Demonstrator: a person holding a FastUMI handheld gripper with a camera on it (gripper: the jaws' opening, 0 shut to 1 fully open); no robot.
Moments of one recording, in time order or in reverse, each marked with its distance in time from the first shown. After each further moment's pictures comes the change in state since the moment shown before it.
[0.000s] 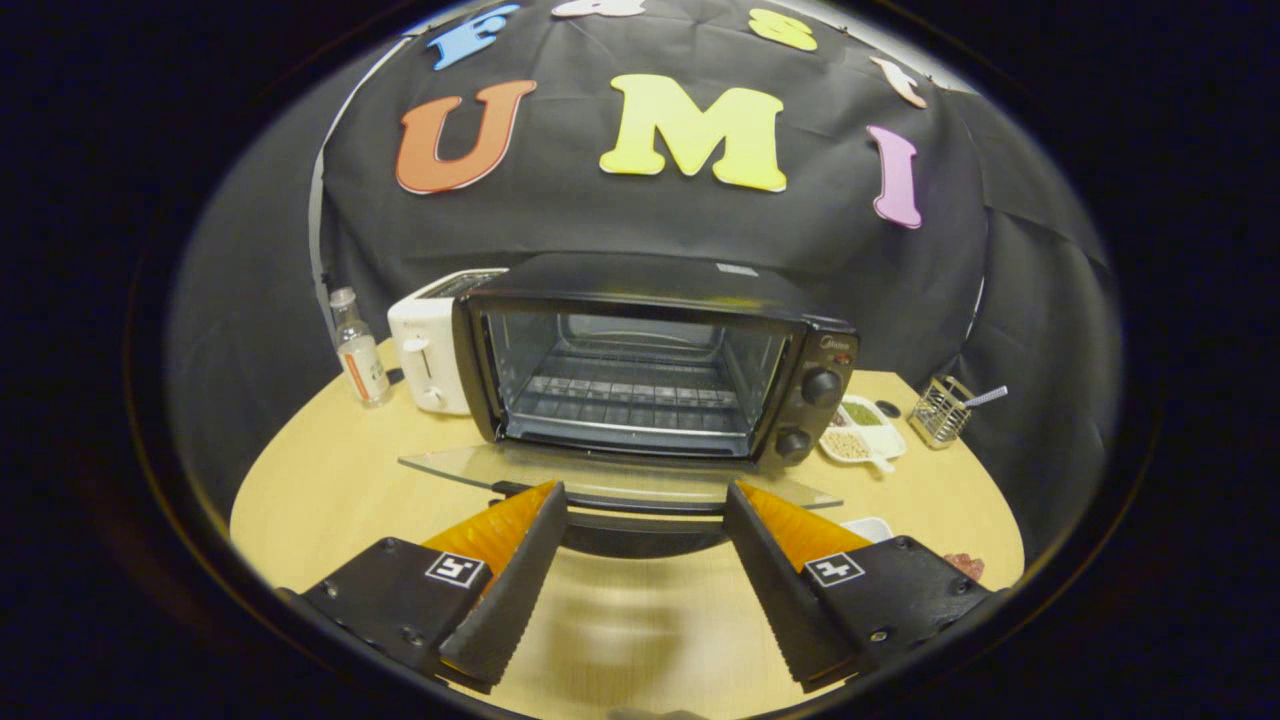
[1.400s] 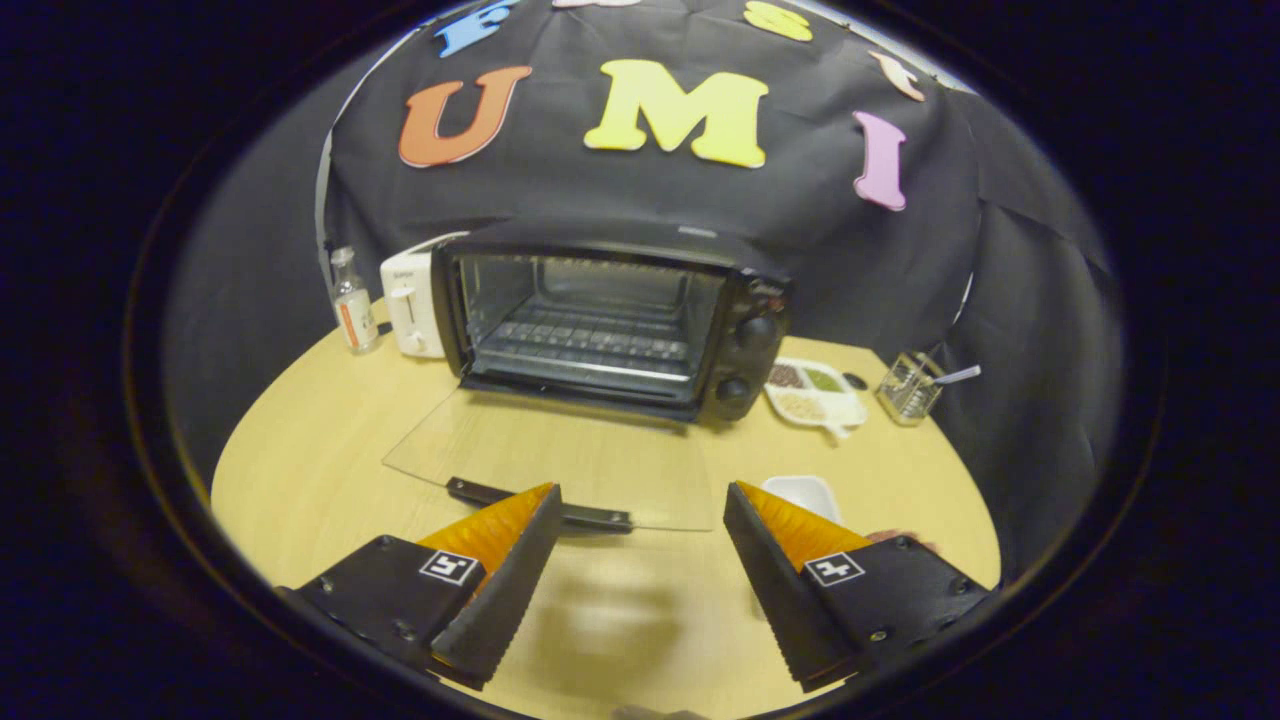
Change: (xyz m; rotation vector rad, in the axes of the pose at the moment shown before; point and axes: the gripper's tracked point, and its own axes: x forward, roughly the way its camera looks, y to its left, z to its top) arm -0.051 -0.092 -0.015 -0.047 0.028 -0.031
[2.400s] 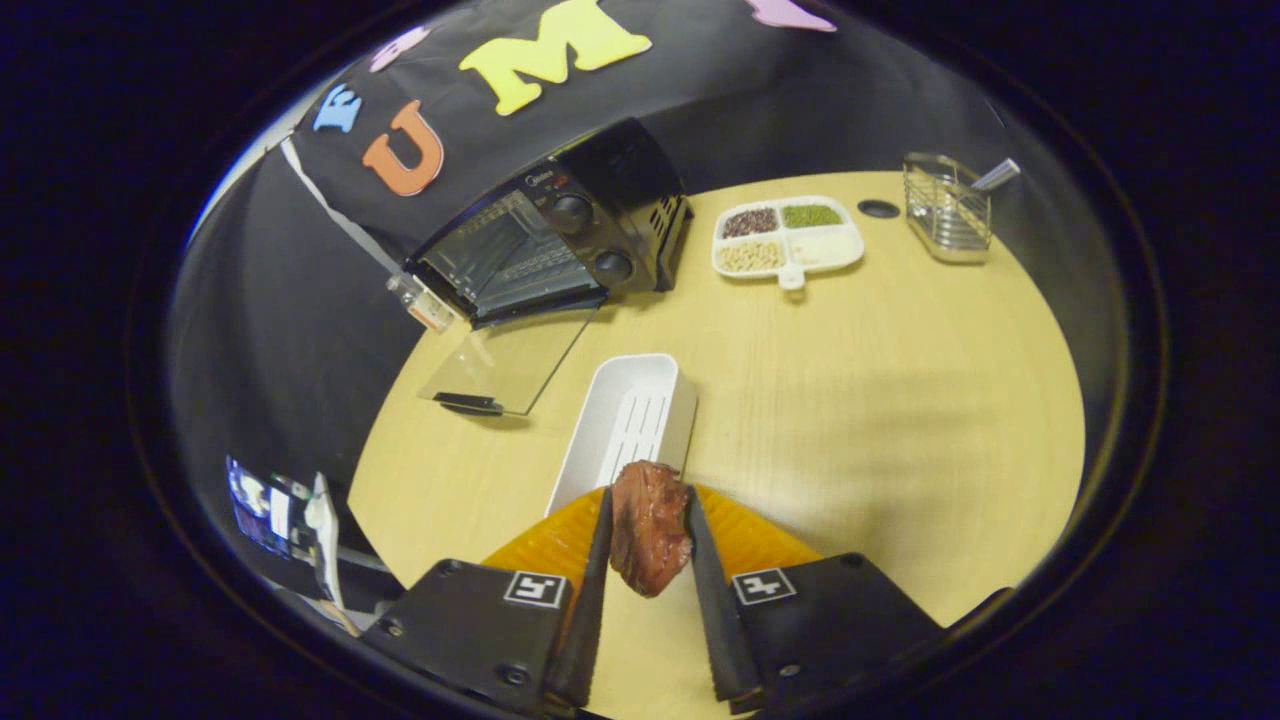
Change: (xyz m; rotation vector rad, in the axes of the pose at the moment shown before) arm 0.028 -0.147 -0.103 0.303 0.425 0.581
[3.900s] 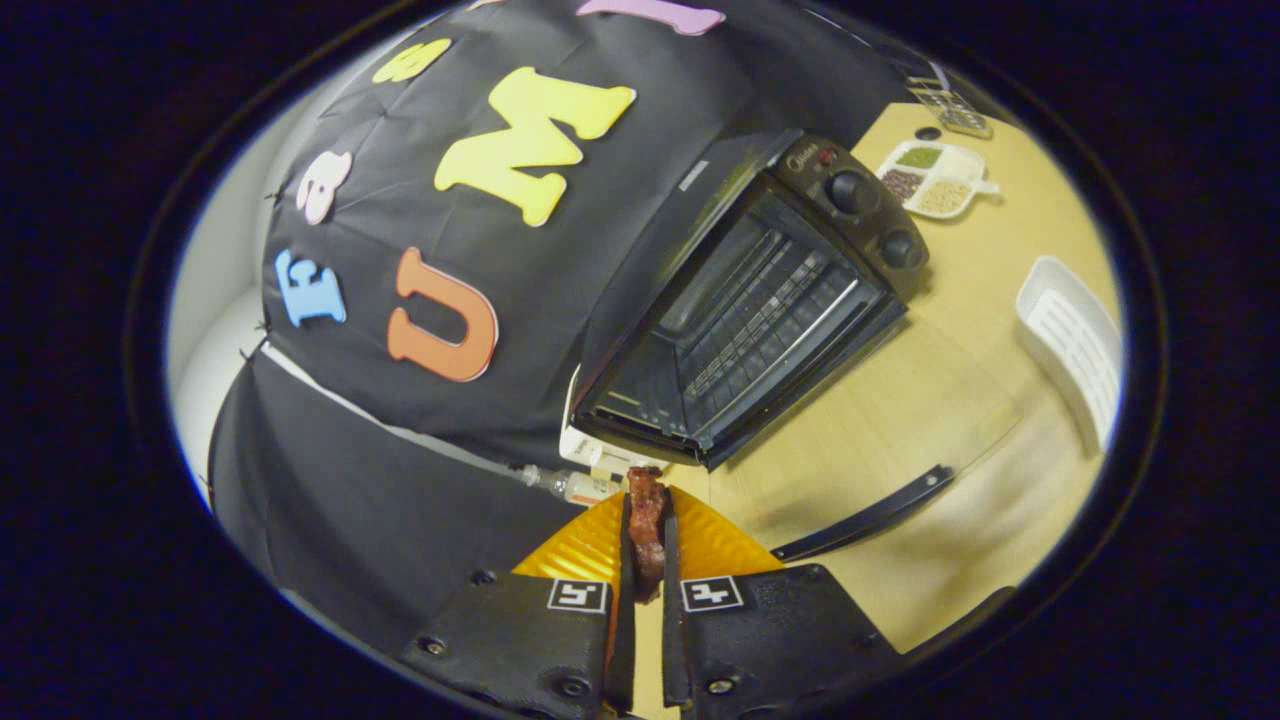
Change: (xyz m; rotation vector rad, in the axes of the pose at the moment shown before) arm 0.127 0.309 0.108 0.570 -0.487 0.265
